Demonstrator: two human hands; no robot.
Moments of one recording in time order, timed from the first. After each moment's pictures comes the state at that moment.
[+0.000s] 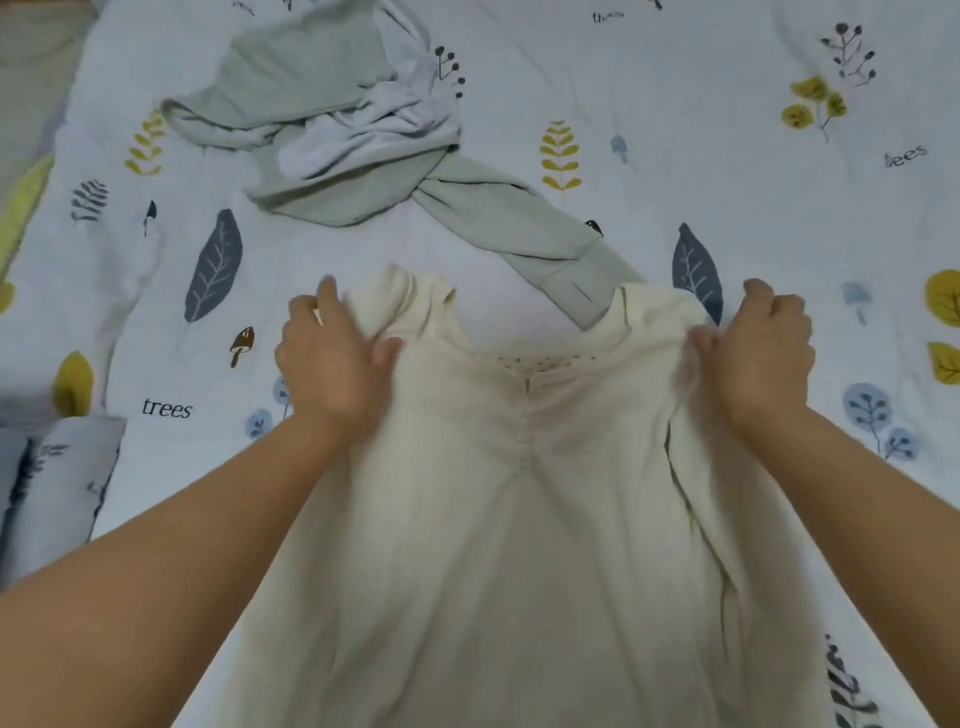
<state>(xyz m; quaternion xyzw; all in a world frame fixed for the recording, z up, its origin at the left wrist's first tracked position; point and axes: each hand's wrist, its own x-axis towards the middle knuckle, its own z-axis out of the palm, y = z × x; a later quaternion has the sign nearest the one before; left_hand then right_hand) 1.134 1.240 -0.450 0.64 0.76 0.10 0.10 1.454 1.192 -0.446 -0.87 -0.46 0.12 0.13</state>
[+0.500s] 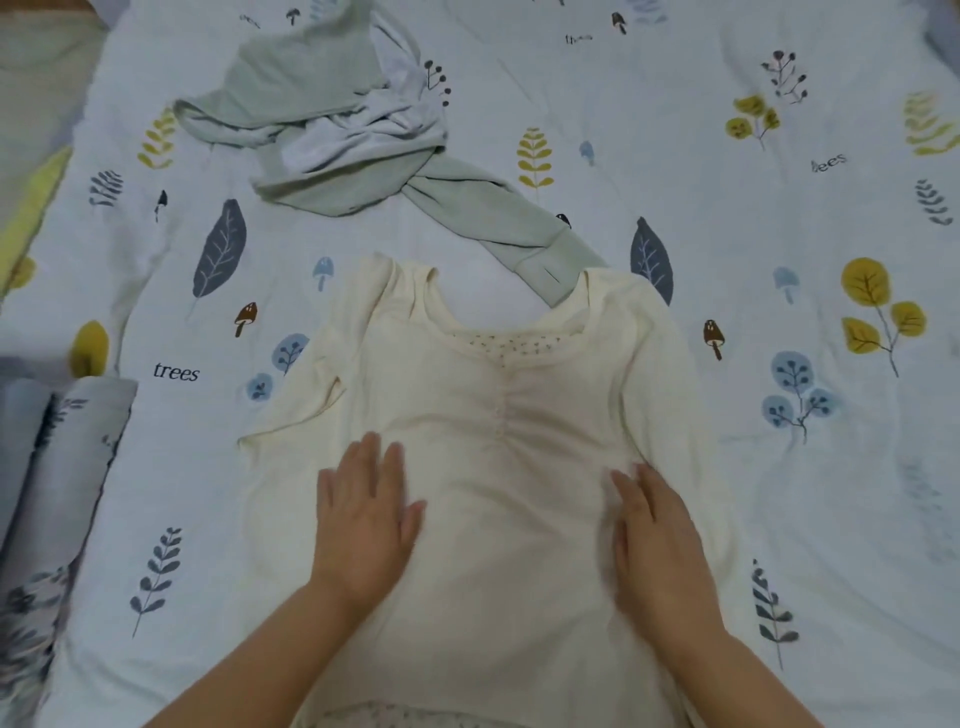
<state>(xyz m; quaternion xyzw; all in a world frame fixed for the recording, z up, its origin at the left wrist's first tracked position) 1.129 1.058 -0.464 0.74 0.64 -0.10 0.18 1.384 0.997 -0.455 -0.78 -0.59 0.18 0.08</state>
